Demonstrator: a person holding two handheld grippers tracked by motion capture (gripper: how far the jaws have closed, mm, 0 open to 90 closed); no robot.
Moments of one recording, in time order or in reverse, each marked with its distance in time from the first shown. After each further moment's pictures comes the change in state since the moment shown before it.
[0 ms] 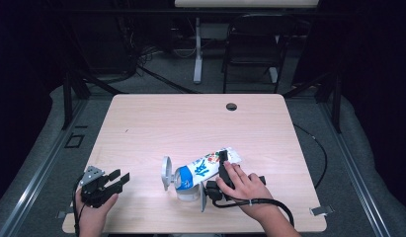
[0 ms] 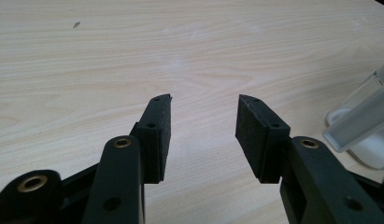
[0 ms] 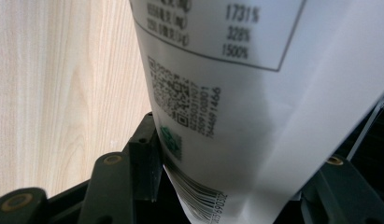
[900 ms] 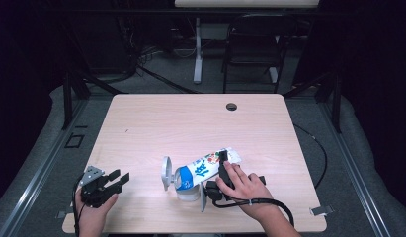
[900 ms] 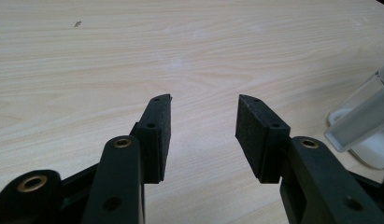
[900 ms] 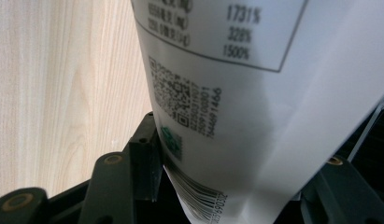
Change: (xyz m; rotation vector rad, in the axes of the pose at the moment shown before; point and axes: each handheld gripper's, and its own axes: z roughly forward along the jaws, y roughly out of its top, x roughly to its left) left arm 0.001 0.000 0.000 0.000 0.000 -0.001; right arm 0.001 0.000 0.001 -0.005 0.005 -0.003
